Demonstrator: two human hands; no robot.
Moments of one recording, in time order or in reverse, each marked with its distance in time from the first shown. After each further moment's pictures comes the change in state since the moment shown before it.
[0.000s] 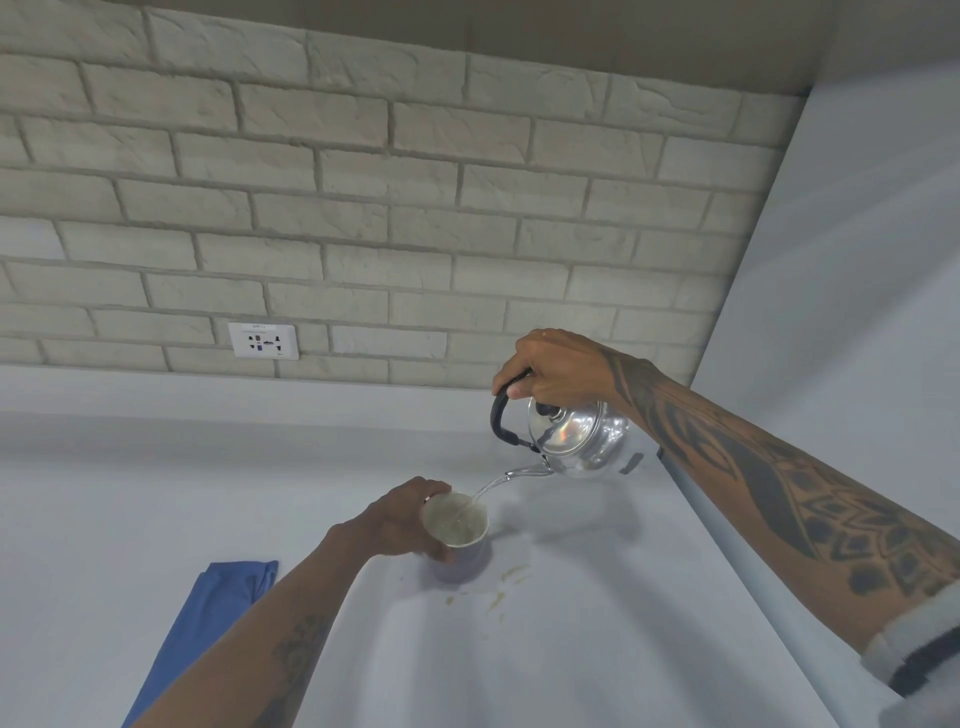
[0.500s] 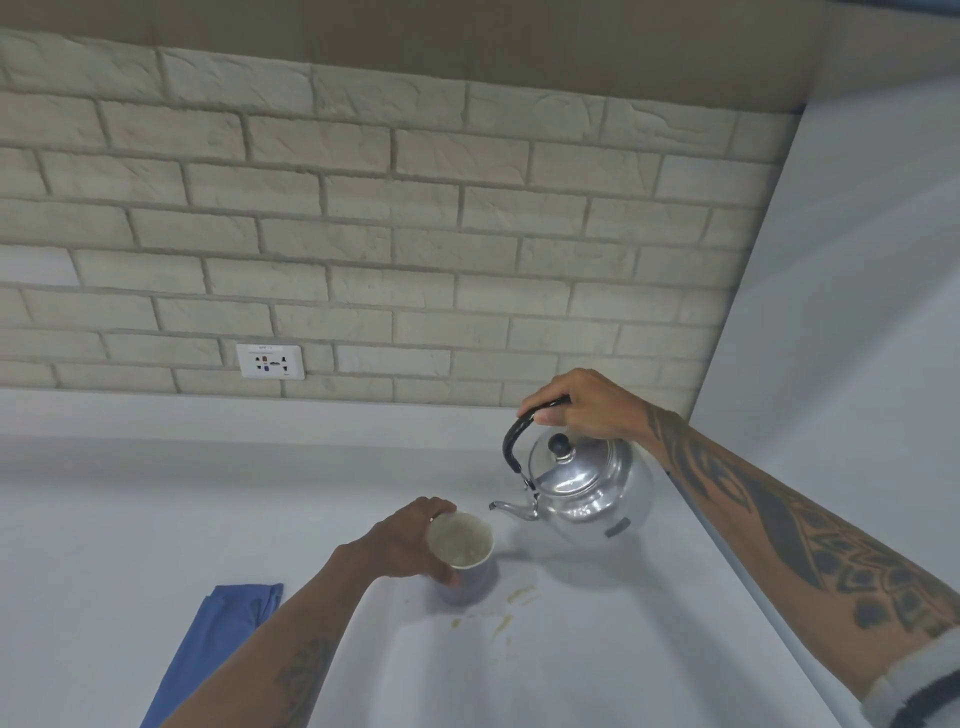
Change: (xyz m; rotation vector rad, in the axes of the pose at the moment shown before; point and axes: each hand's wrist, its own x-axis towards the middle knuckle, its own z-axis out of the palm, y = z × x) left_hand 0.000 0.002 -0.001 0.037 -0.012 -0.002; right_hand -0.013 0.045 0.033 0.419 0.097 0.125
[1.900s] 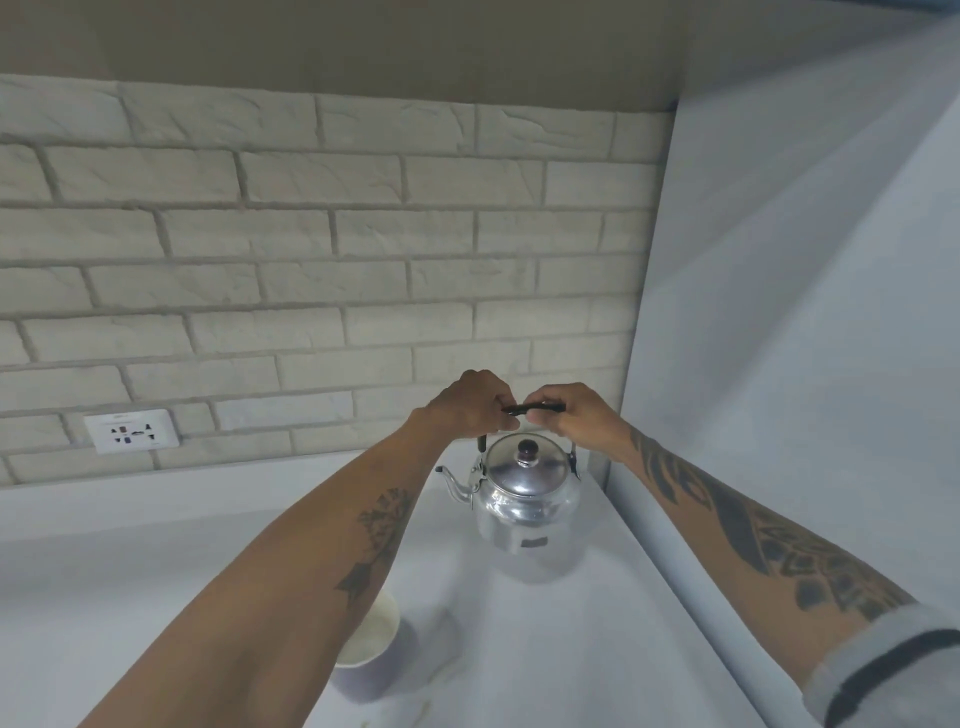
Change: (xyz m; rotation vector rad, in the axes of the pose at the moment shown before) left_hand 0.148 0.257 -0.045 0.184 0.091 0.275; right_hand -0.004 0.146 -0.039 0.266 0.330 0.234
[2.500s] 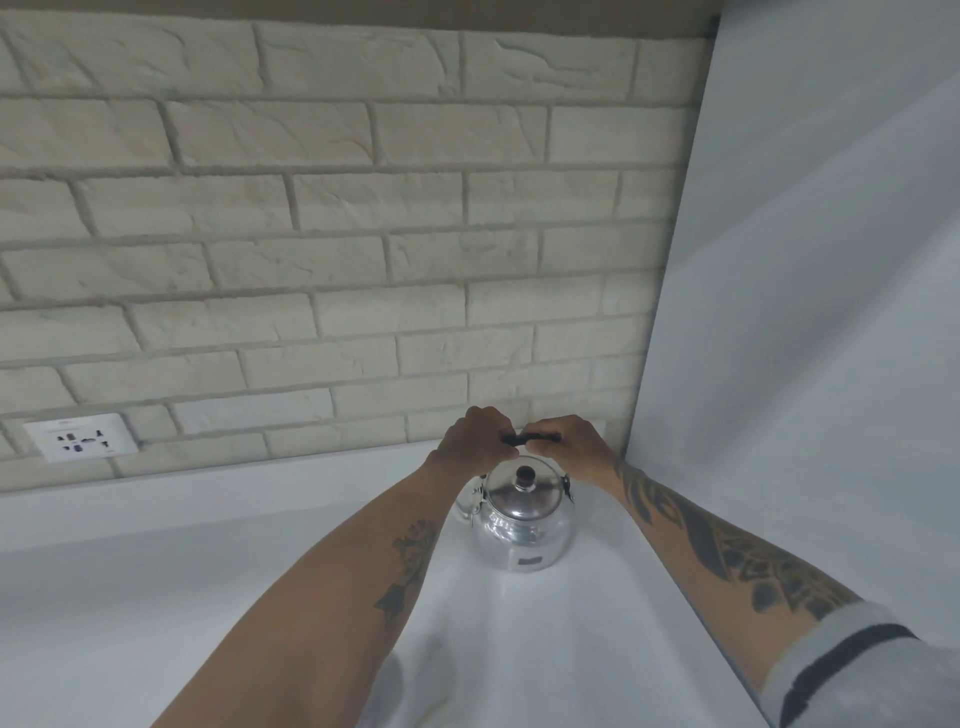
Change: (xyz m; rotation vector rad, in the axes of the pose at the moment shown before) left_hand 0.063 -0.046 0.072 0.074 0.000 -0.093; right_hand 0.049 0.090 0.045 -0.022 -0.067 0.079
